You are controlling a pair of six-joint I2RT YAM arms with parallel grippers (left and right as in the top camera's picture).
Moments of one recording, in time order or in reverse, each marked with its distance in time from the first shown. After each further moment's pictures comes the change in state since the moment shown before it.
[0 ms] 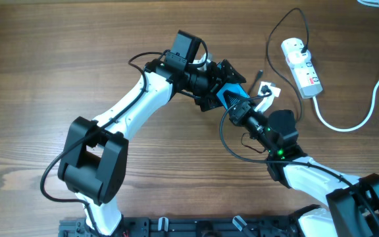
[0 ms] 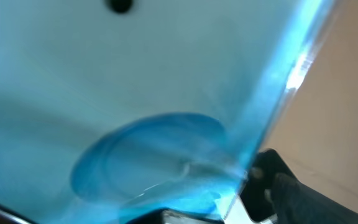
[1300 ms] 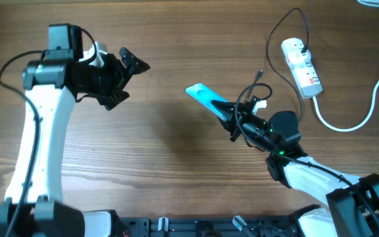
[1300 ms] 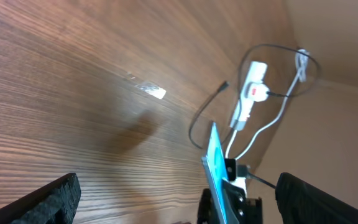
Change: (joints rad) left arm 0.531 -0.405 0.008 -0.605 -0.236 0.424; right arm -0.005 0.000 0.000 0.095 -0.337 1.110
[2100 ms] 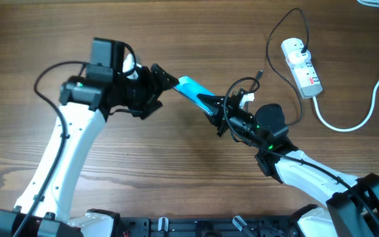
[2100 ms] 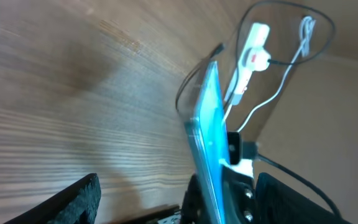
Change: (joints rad) left arm -0.250 -0.073 -0.193 0.222 -0.029 -0.280; right arm 0.121 0.001 0.118 -0.096 0.107 0.003
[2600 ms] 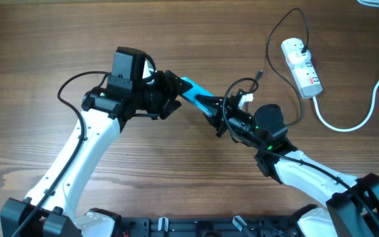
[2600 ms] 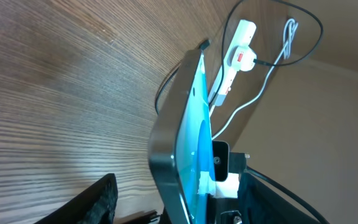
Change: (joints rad) left arm -0.093 0.001 -0.118 0.249 -0.004 -0.197; right arm 0.010 0.000 0.001 0.000 0.002 0.000
